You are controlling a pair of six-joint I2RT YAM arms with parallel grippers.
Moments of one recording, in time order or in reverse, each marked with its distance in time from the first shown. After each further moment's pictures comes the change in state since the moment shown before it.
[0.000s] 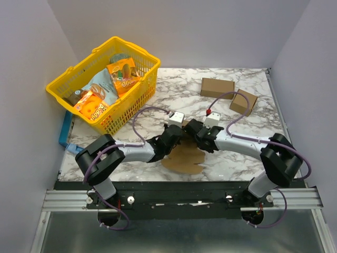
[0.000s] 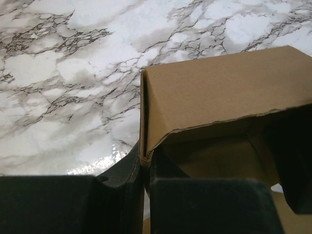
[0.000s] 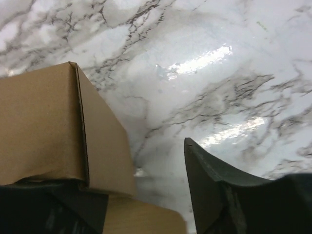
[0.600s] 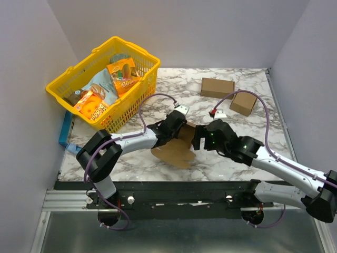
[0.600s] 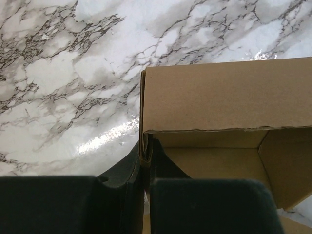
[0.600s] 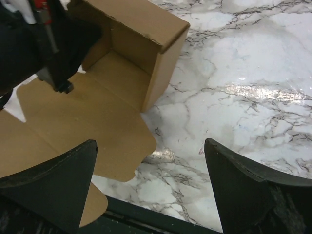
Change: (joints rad) left arm 0.102 0.031 0.257 -0.465 0.148 0.120; right arm 0.047 -0.539 -0.121 0.037 -0.376 -0.420
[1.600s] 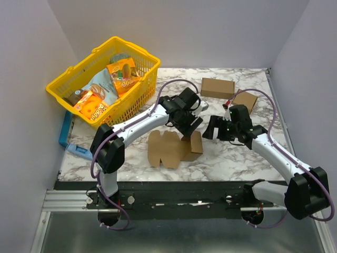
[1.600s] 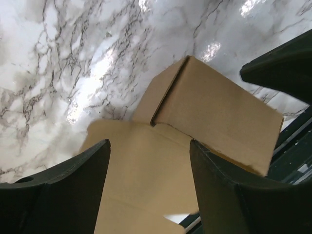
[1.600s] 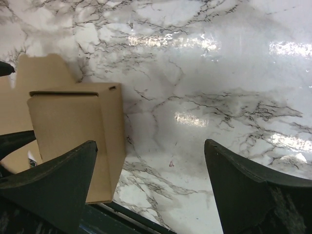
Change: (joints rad) left arm 0.011 0.161 0.640 -0.836 0.473 0.223; right arm -0.544 0.121 -0.063 0.097 -0.605 -0.210
